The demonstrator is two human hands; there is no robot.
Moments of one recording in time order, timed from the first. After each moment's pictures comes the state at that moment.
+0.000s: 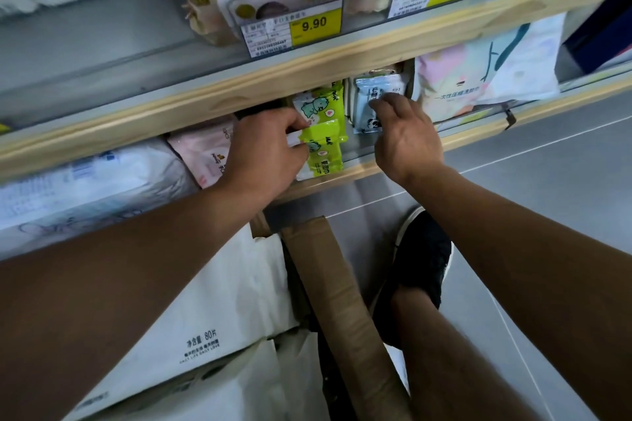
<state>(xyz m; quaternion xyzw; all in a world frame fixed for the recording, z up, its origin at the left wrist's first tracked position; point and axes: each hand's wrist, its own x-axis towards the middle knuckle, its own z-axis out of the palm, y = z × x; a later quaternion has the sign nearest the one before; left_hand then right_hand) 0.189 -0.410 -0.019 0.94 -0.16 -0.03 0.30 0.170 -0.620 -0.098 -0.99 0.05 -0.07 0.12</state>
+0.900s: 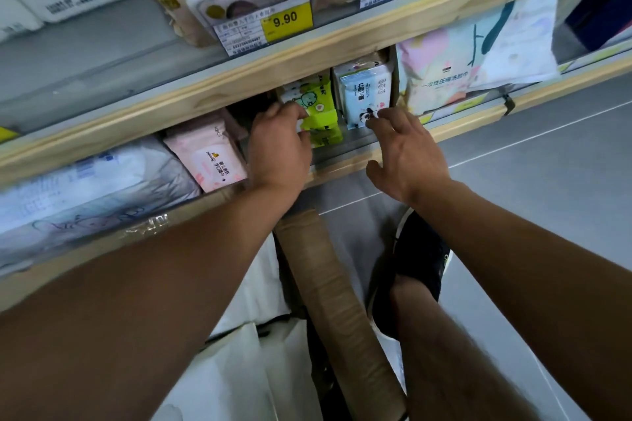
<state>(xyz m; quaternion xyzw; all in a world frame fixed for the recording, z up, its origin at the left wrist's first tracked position) 0.183 -0.445 -0.055 0.96 -0.12 0.08 0.25 0.126 -0.623 -0.085 -0.99 0.03 0.01 0.16</state>
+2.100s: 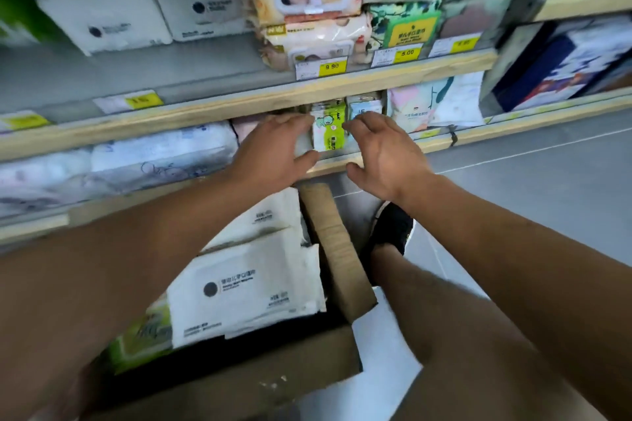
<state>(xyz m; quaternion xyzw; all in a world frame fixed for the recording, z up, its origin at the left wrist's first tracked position) 0.081 -0.349 0.098 0.95 -0.26 -0.01 0.19 0.032 -0.540 0.105 -0.99 -0.06 0.03 0.08</state>
